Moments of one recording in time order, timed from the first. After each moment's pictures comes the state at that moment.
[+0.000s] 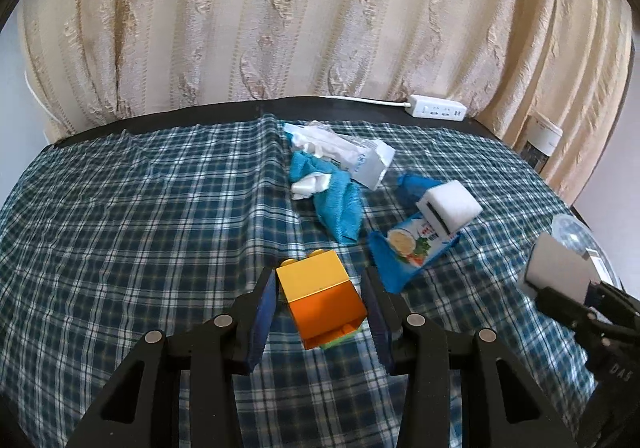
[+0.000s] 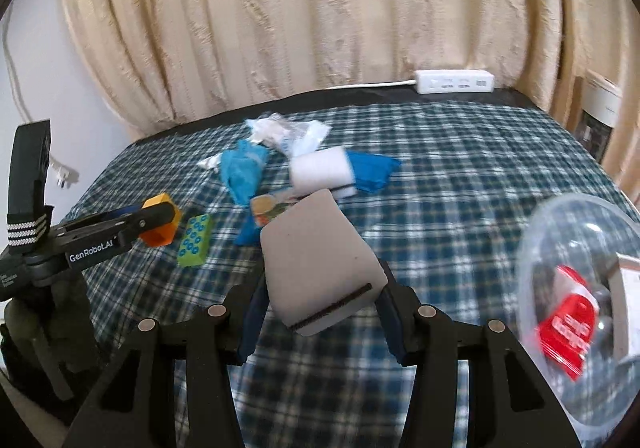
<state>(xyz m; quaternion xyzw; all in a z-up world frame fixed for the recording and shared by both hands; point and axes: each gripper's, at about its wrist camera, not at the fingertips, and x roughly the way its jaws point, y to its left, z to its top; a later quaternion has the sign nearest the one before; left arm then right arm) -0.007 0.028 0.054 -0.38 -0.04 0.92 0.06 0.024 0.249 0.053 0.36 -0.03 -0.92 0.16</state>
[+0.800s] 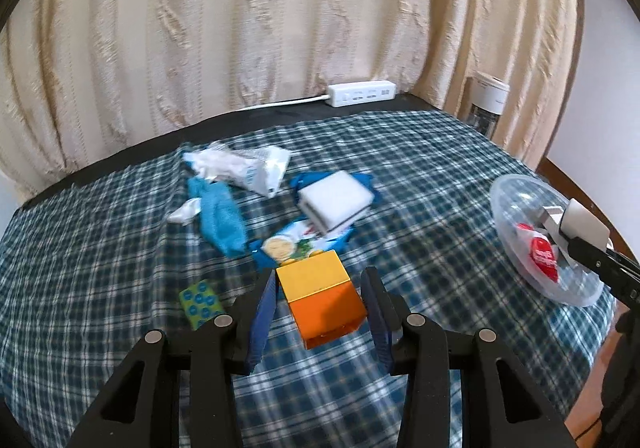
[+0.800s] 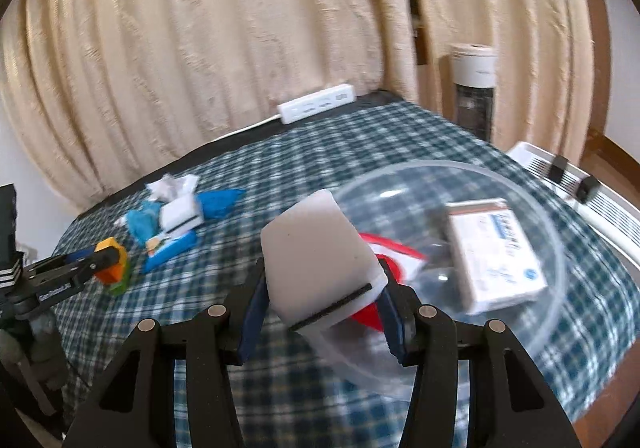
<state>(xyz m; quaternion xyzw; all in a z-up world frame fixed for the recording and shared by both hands) 0.003 0.121 0.072 -0.37 0.04 0.92 0.13 0.076 0.391 0.061 0.32 -0.12 -0.94 0.01</state>
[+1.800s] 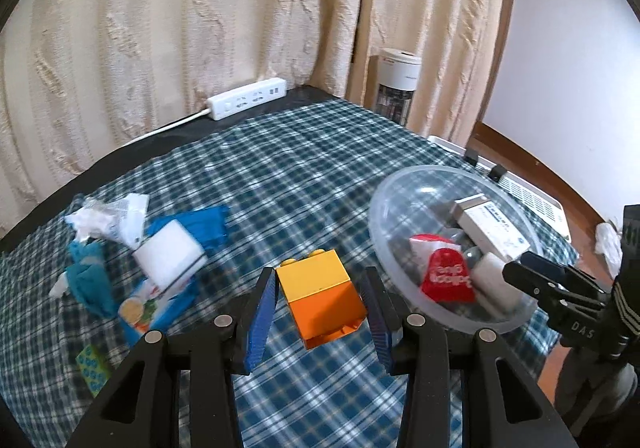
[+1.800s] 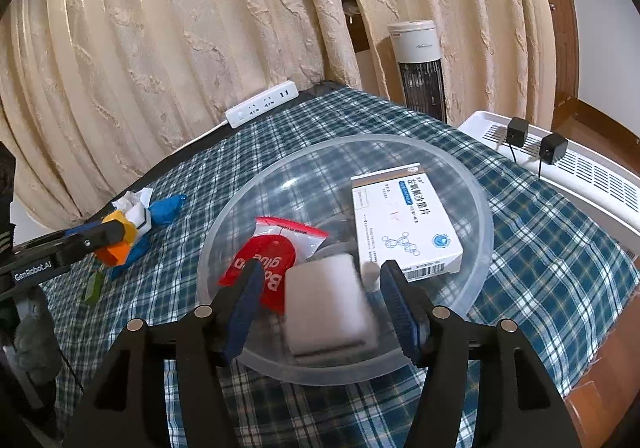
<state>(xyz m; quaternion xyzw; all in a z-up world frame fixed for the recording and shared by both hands) -0.008 0.234 0.084 -0.38 0.08 0.88 0.25 0.096 0.457 0.038 0.33 -0.17 -0.93 -0.03</state>
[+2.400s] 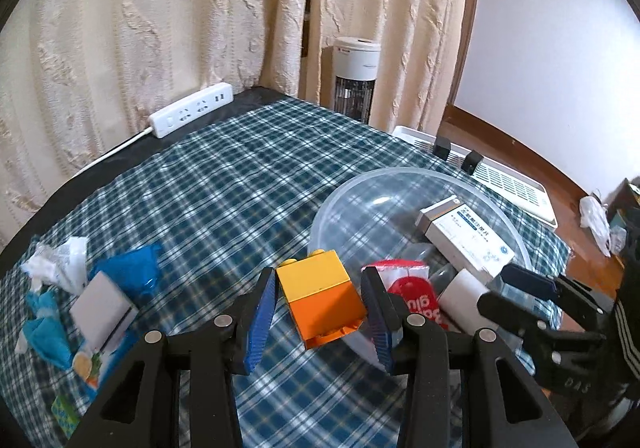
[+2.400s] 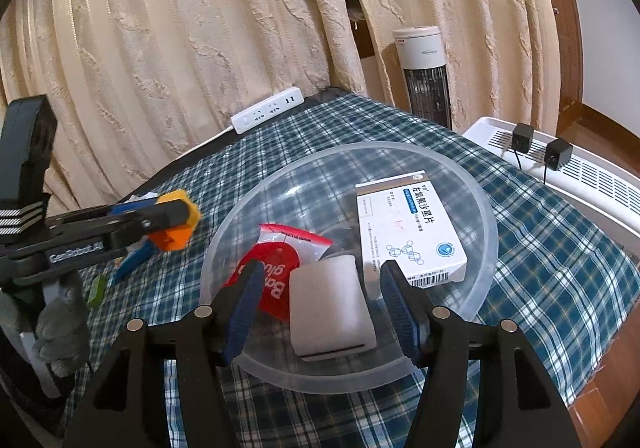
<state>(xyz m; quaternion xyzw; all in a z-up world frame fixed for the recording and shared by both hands) -0.028 0.294 0.076 -0.38 0.11 0.87 0.30 0.093 0.454 0.039 0.32 -0.17 -0.93 -0.02</state>
